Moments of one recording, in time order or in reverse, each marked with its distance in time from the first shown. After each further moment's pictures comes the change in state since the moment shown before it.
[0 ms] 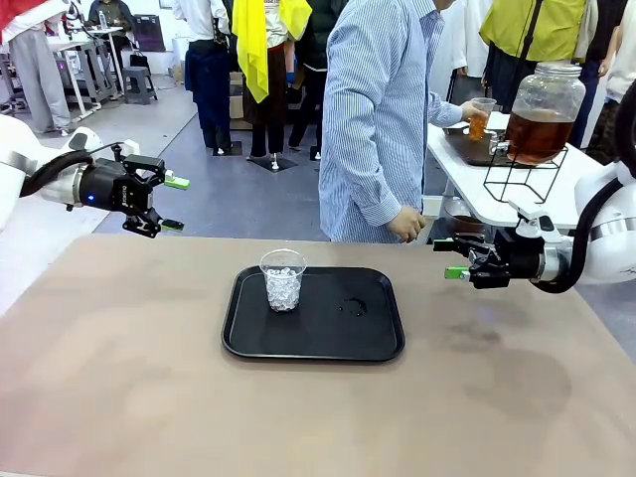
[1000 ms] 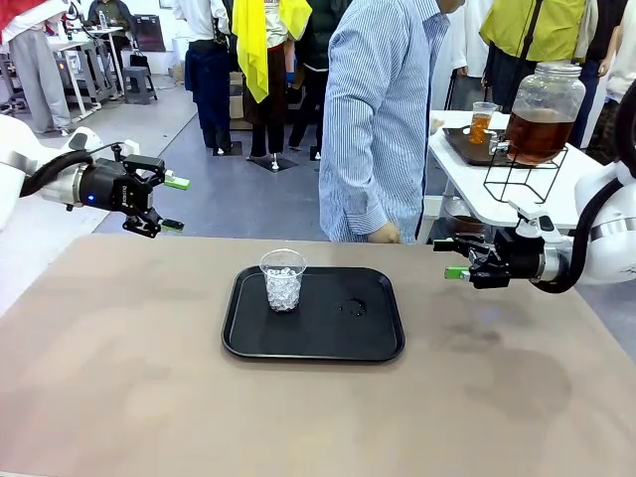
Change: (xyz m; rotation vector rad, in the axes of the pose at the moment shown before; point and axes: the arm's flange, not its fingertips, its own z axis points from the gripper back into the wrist) left arm 0.000 0.000 0.000 0.000 0.000 0.000; right arm 0.000 0.000 0.000 0.000 0.000 0.000
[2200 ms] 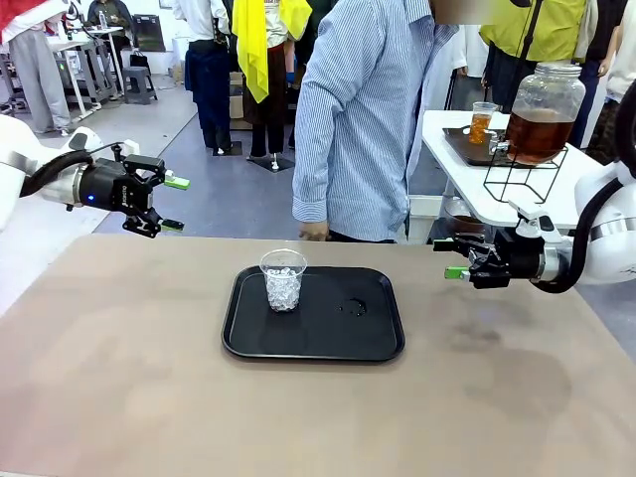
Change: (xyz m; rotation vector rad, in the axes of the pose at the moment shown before) left arm 0.000 0.000 0.000 0.000 0.000 0.000; right arm 0.000 0.000 0.000 0.000 0.000 0.000
